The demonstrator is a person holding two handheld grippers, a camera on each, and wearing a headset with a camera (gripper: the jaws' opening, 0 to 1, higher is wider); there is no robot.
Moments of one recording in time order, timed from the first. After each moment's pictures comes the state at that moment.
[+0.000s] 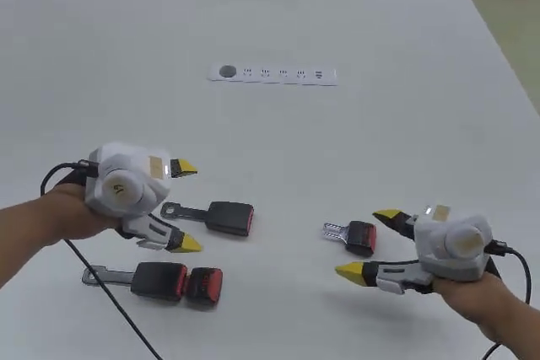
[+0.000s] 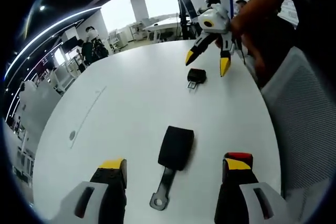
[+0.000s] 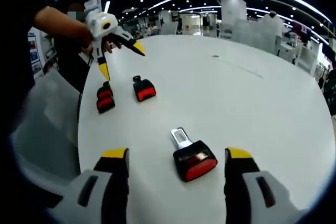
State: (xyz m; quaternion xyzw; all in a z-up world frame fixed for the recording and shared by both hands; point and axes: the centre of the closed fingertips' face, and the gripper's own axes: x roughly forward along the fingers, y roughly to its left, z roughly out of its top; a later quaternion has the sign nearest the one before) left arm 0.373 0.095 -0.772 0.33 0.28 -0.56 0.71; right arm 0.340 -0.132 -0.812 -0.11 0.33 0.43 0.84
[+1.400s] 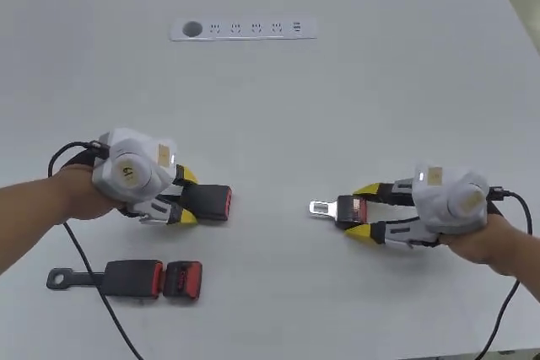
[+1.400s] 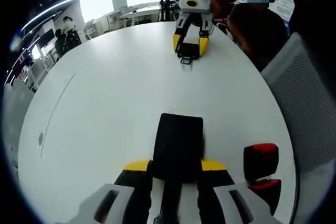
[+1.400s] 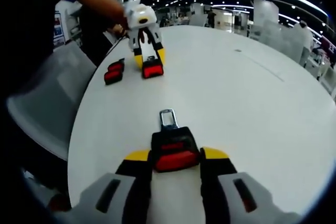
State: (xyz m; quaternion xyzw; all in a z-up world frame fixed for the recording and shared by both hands) left arm 0.388 0.074 -0.838 0.33 0.33 -0.62 0.63; right arm 0.352 -0.144 -0.840 -0.17 0.32 0.53 0.77
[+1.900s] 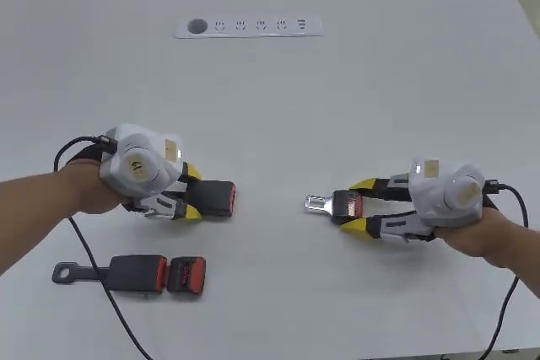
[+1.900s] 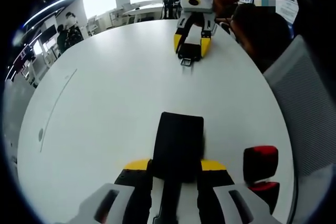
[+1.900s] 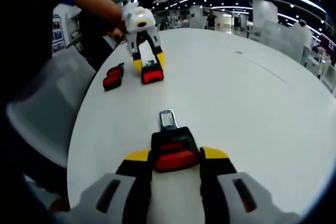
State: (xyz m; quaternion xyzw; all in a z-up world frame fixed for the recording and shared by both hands) left arm 0.388 0.077 -0.840 0.33 0.35 -0.61 0.63; right arm 0.356 -0.126 -0.836 -0.16 0.31 0.53 0.77
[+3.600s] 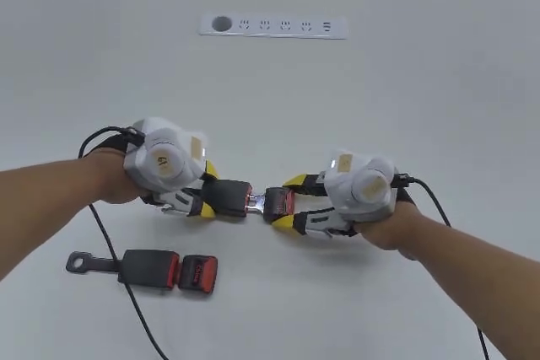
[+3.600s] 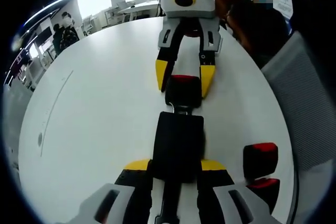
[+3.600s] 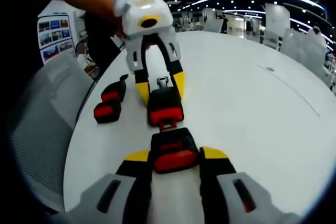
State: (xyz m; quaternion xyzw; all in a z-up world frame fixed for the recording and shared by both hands) left arm 0.389 0.076 -0.844 0.35 0.35 -0.62 0.61; right arm 0.381 -0.004 -0.840 -0.15 0.30 0.57 0.74
